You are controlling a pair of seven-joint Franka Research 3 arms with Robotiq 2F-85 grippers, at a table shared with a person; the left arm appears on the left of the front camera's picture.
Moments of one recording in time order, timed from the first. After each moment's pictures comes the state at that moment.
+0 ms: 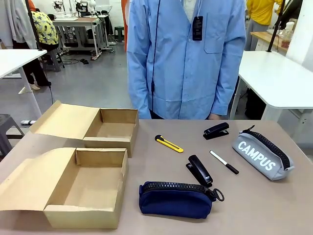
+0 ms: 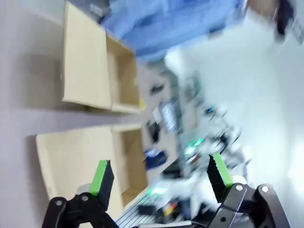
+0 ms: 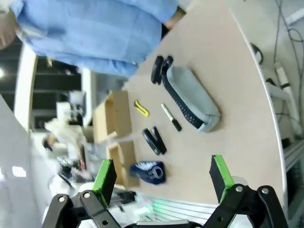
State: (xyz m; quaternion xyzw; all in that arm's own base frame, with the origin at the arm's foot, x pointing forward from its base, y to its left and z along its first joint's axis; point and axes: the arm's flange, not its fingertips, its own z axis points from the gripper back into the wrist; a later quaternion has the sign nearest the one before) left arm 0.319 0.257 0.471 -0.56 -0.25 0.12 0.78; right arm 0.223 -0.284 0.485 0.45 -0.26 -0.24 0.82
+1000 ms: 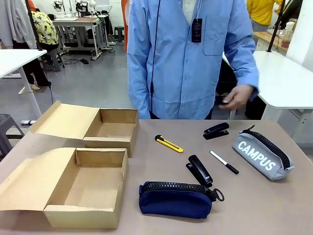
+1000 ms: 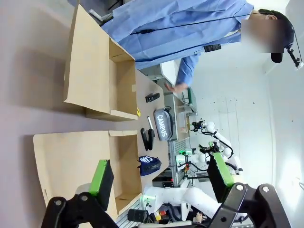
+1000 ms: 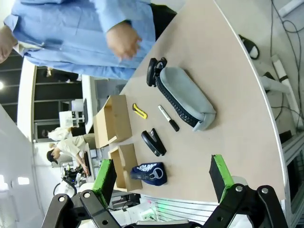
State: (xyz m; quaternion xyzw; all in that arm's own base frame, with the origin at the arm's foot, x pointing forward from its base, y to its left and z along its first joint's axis) left arm 0.321 0.257 0.472 -0.56 -0.25 0.13 0.78; right arm 0.221 -0.282 0.483 0.44 -0.24 -0.25 0.83
